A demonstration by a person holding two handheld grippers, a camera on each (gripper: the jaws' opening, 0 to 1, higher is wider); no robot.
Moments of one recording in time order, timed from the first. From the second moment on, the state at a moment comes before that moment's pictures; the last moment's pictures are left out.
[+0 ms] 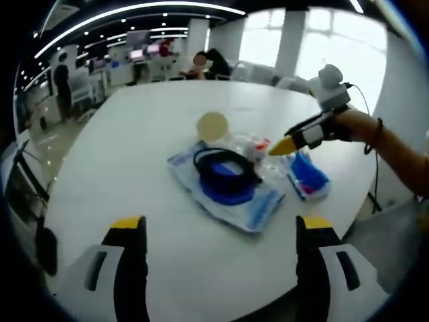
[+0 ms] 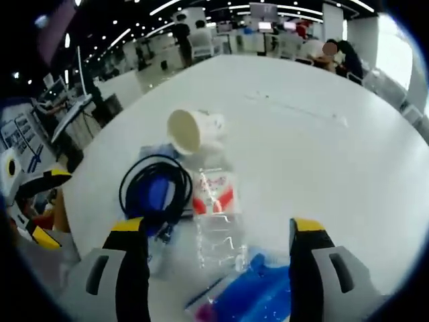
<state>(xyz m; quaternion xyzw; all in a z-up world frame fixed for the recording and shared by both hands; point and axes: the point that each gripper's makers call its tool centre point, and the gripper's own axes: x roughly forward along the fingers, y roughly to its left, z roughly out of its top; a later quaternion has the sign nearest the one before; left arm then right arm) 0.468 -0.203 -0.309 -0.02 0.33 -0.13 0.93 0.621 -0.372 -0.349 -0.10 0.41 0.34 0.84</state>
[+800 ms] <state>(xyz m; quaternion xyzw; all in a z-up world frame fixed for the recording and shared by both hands) 0.468 -0.204 -0.307 -0.02 0.33 -0.13 0.94 0.645 -0.351 -0.381 -0.10 0.44 0.32 0.83</state>
